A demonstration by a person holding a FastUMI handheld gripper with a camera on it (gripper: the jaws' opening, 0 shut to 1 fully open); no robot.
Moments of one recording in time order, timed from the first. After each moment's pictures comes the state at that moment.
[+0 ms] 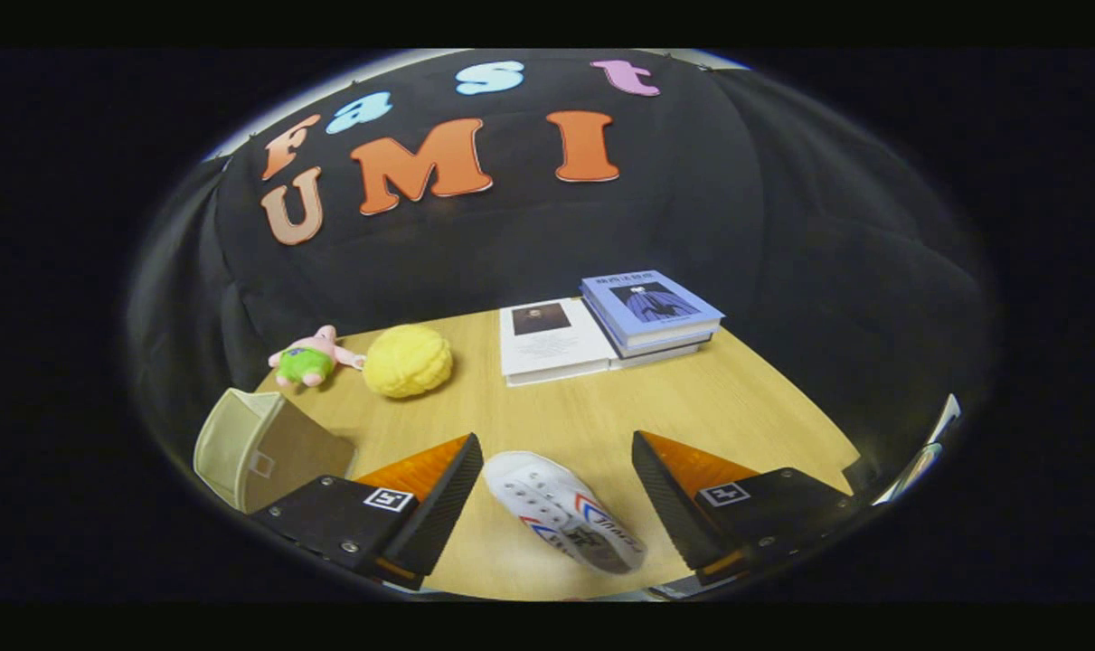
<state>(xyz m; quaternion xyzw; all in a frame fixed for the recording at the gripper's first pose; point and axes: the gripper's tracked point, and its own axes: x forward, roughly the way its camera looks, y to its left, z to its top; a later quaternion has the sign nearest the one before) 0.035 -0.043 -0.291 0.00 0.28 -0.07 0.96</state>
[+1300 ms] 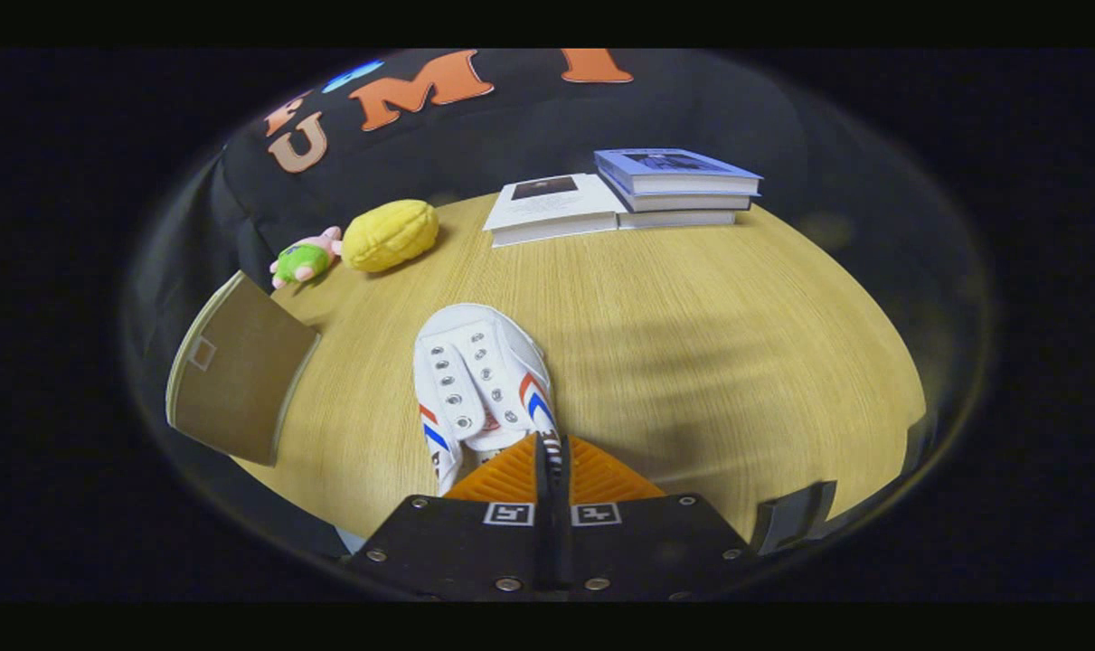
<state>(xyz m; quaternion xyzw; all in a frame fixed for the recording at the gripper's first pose) -0.017 -0.064 -0.416 0.03 0.43 0.00 0.90</state>
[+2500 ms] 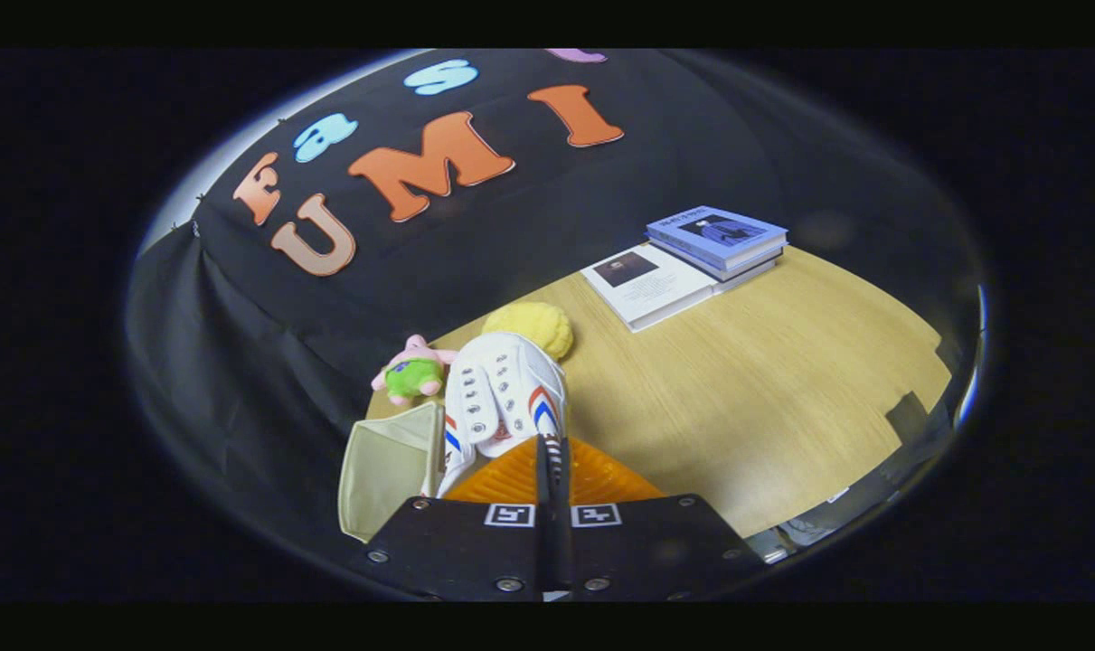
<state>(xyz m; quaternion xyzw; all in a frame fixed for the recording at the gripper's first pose) 0.003 0.160 -0.266 0.20 0.32 -0.04 0.93</state>
